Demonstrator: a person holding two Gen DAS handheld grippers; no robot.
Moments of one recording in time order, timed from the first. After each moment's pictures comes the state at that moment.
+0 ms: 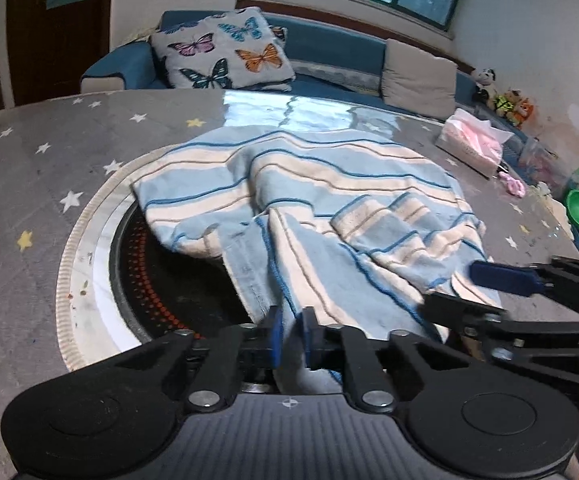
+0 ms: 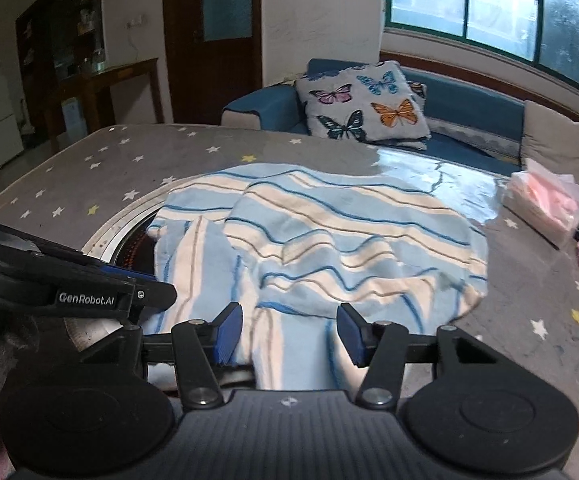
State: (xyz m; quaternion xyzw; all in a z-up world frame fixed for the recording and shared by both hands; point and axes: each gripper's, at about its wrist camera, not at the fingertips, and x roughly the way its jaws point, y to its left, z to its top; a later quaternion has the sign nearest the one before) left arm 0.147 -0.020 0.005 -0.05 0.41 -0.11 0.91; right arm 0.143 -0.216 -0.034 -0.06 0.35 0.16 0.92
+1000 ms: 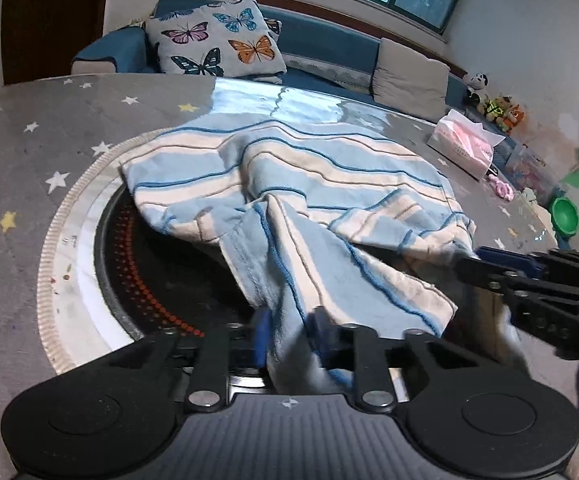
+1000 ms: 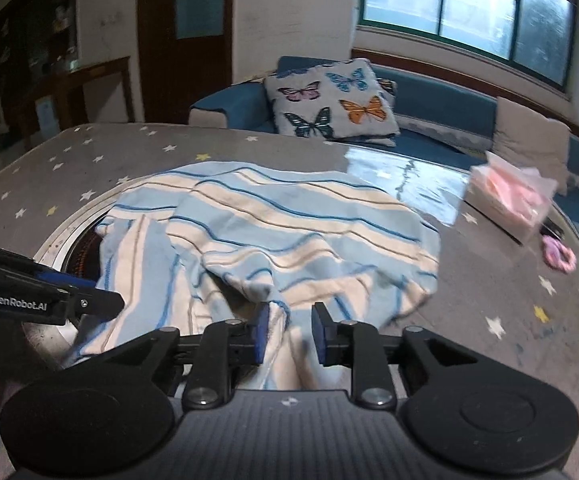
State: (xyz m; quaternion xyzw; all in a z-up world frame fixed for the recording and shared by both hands) left arm 0.152 -0.013 -0.005 -0.09 0.42 -0.13 0.89; right arm 0.154 -0.245 -0.034 -0.07 0.35 0.11 0.93
